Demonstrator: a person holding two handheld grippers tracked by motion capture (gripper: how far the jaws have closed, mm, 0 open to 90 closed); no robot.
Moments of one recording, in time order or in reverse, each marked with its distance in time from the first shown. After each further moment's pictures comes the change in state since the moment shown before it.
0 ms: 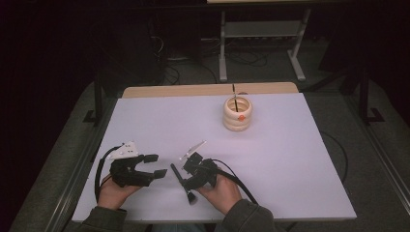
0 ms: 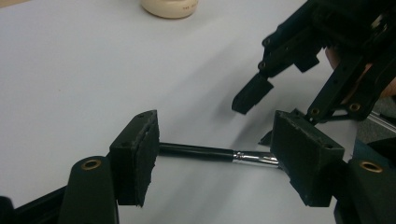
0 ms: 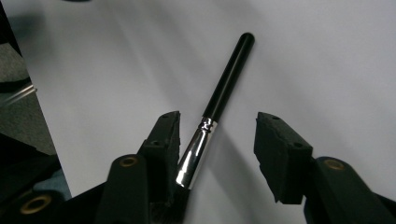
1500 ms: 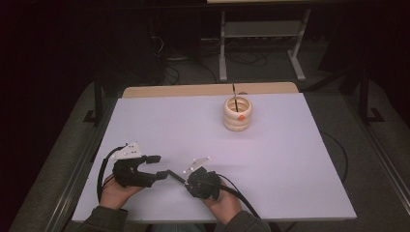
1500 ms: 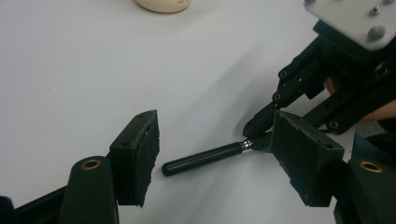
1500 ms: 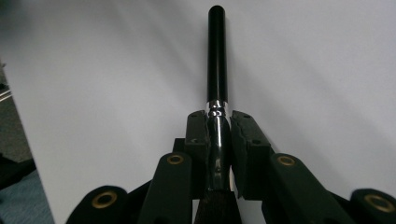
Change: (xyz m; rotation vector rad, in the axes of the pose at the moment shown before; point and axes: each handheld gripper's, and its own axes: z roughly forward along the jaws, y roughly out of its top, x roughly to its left) left arm -0.005 0.002 0.010 0.033 -0.021 0.031; right arm 0.011 -0.035 0.011 -0.073 -0.063 -0.021
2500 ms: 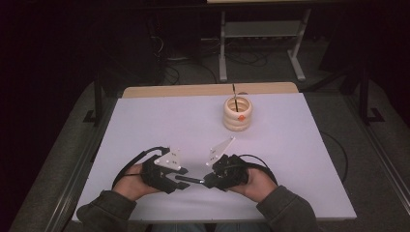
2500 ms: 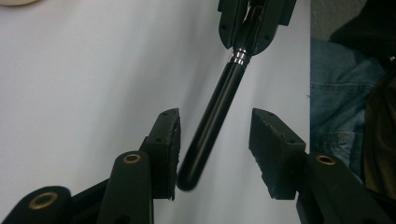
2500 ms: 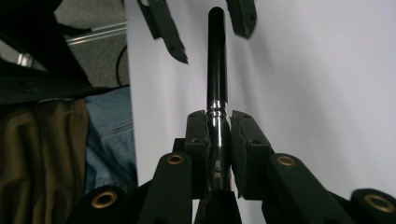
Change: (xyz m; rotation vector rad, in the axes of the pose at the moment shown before) left arm -0.046 0.051 0.048 0.336 -0.187 0.395; right arm -0.045 0.010 -0.080 0.043 0.248 -0.317
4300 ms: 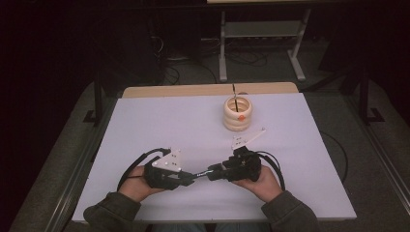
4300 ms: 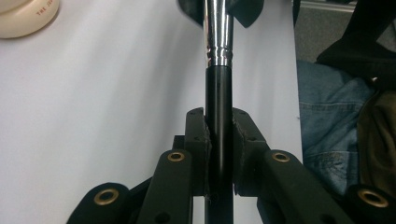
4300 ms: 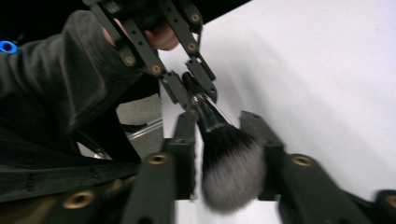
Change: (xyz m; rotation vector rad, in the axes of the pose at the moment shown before) left arm -0.003 -0.004 0.003 -0.110 -0.012 0.003; right arm -0.029 -0.037 -0.017 -0.371 0.220 0.266
